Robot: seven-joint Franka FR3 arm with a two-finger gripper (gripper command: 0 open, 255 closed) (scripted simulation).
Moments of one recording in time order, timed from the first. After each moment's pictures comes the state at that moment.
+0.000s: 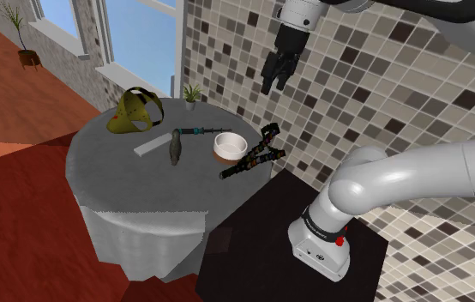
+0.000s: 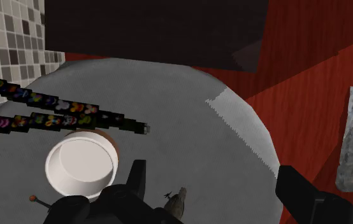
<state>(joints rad) 0.00 -0.75 0.00 -2.34 0.09 1.57 -0.06</state>
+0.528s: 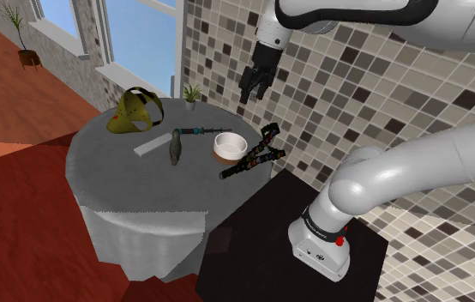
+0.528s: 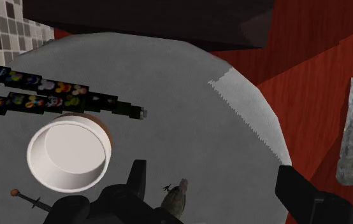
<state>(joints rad) 0.00 -0.59 -0.01 -2.38 0.11 1.78 -0.07</state>
